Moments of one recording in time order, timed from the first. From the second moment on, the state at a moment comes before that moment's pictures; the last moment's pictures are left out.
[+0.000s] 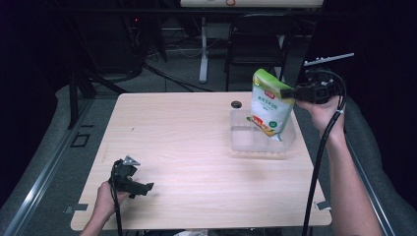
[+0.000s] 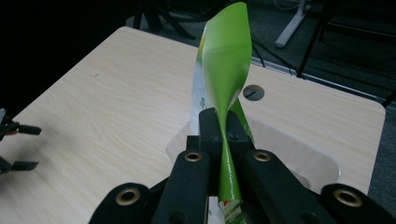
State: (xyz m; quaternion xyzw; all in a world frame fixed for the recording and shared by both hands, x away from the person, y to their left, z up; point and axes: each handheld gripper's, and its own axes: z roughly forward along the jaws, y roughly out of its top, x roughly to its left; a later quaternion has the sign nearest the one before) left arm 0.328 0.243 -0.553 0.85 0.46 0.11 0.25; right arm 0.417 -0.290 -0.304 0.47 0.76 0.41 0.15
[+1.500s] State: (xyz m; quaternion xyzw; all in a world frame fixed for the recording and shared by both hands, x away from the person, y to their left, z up) left arm 0.329 0.243 -0.553 0.85 0.46 0.10 0.25; right arm 0.445 -0.325 -0.365 0.56 0.70 0.39 0.21
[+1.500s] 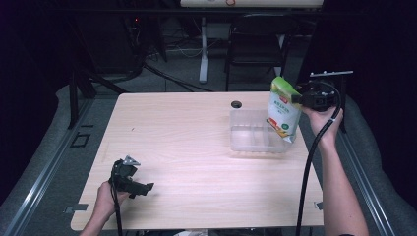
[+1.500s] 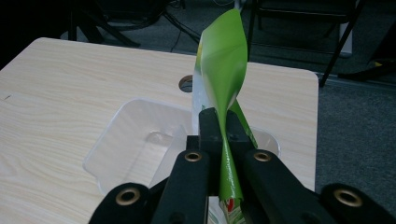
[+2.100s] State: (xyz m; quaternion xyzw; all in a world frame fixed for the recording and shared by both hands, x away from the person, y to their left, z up) left arm 0.329 0.243 -0.553 0.85 0.45 0.10 0.25; right arm 0.453 -0.330 -0.404 0.56 0.70 0.40 0.20
